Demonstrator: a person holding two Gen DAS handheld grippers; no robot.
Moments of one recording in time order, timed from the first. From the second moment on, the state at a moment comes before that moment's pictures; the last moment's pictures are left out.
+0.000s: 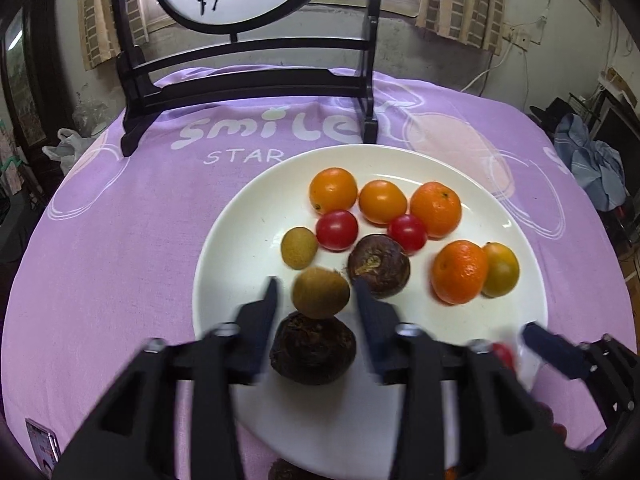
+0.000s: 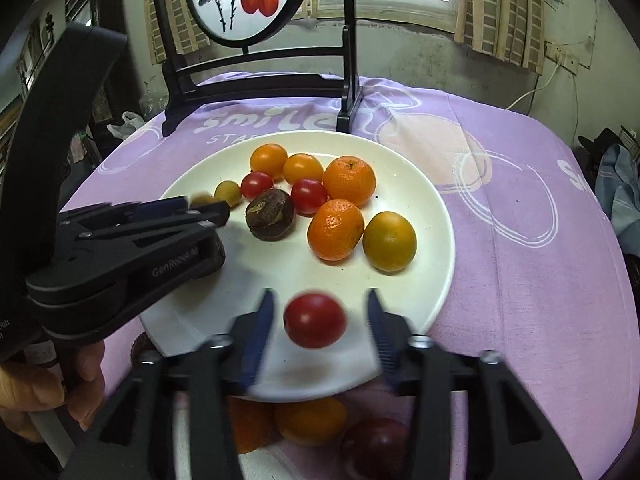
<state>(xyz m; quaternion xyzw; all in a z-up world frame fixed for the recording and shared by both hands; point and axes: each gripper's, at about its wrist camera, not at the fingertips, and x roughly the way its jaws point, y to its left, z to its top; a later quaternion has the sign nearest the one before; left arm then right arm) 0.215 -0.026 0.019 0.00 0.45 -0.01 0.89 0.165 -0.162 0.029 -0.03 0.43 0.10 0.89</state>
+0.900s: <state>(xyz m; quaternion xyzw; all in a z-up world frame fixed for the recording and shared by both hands) 0.045 -0.023 0.013 0.01 0.44 -0.06 0.90 0.022 -0.246 0.024 -0.02 0.42 0.05 0.90</state>
